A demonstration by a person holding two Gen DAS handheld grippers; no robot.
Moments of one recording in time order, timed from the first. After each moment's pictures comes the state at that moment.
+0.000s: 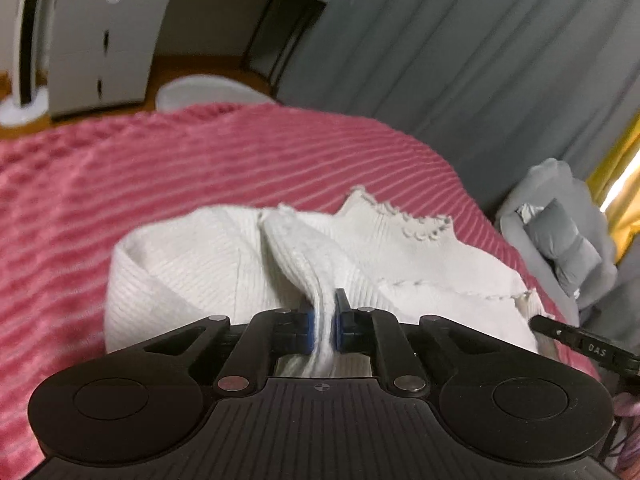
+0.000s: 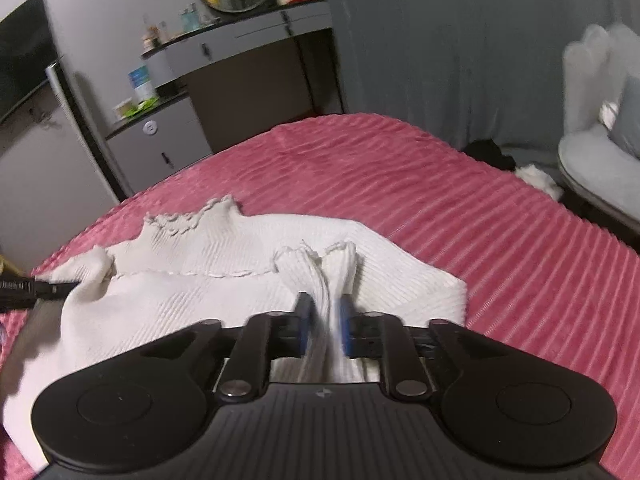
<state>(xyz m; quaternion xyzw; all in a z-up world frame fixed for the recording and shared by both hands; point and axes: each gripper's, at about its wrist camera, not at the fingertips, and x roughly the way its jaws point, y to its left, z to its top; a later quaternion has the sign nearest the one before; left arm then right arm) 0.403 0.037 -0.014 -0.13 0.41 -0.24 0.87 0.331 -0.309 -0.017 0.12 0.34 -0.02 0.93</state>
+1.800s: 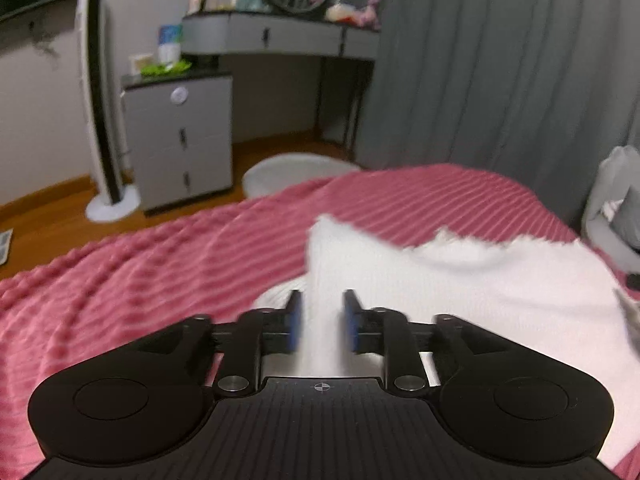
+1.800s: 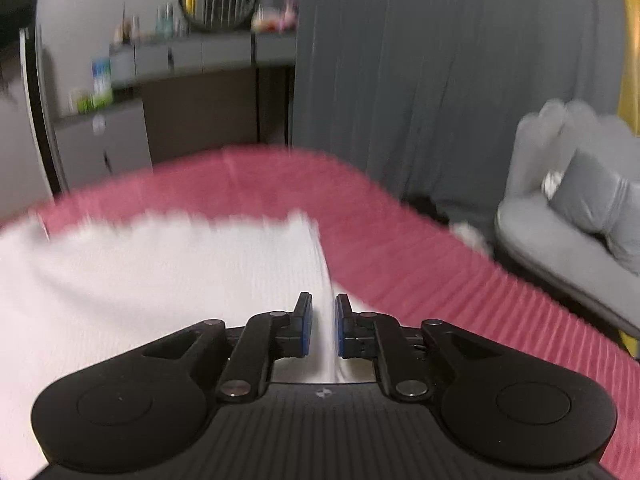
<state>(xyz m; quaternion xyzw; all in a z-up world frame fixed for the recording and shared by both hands) 0.372 0.035 0.009 -0.01 0.31 -0.12 0.94 0.336 -0.284 -0.006 0.03 0.28 -0.13 0.95</state>
